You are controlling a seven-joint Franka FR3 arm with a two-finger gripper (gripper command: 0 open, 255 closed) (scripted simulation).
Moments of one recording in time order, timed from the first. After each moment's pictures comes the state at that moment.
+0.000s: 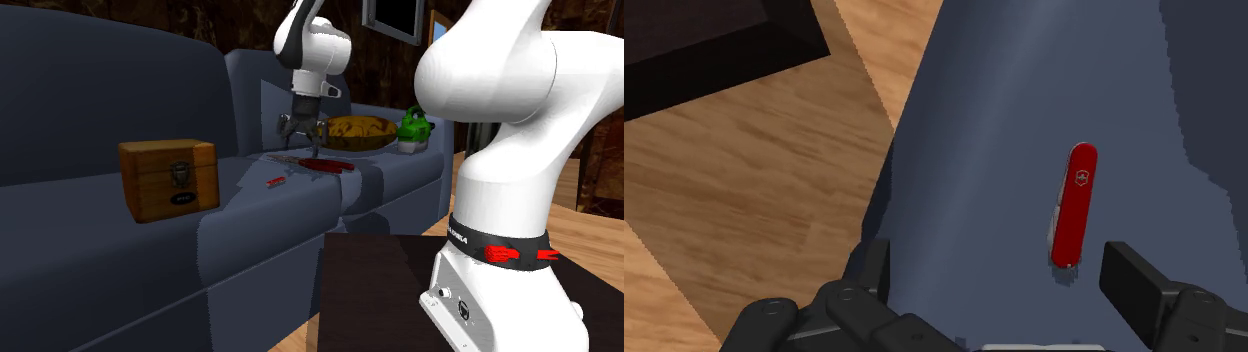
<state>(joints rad) 0.08 -0.05 0.59 -2.43 0.19 2.51 0.87</state>
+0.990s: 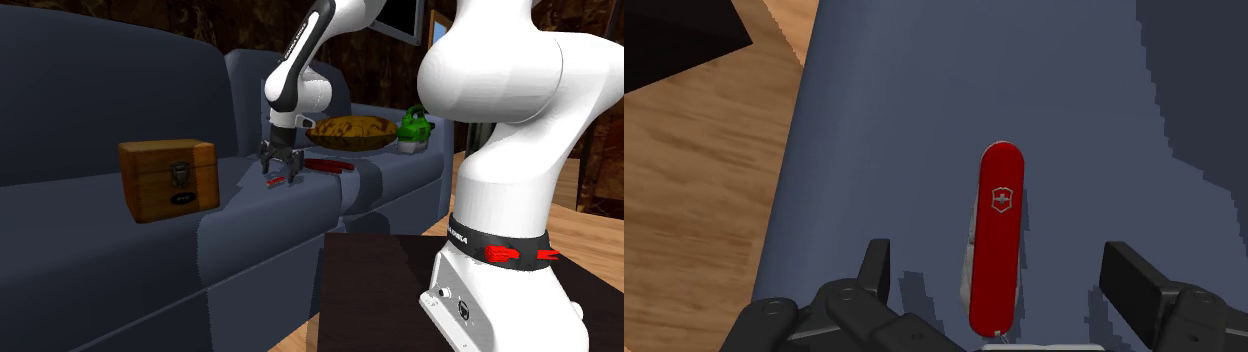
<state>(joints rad) 0.22 0.35 0.50 -2.23 -0.21 2.70 1.25</state>
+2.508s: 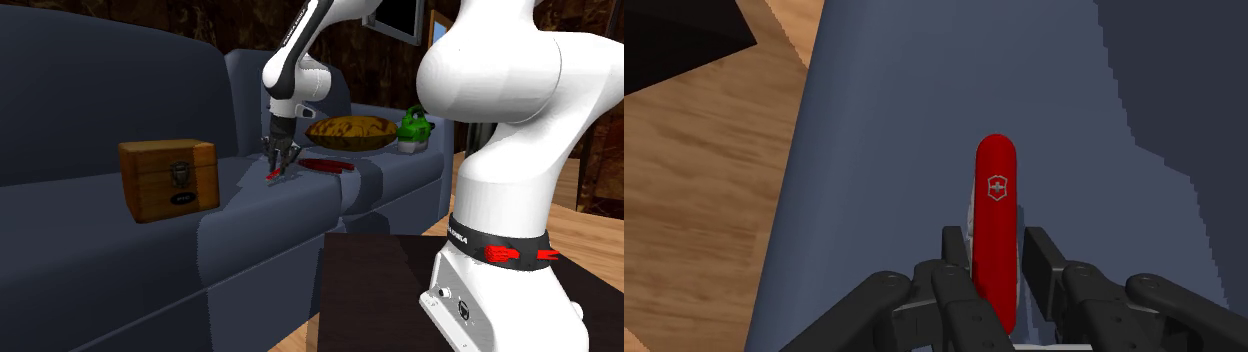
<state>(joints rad) 0.19 0.29 0.54 -2.23 -0.15 2.64 1.22</state>
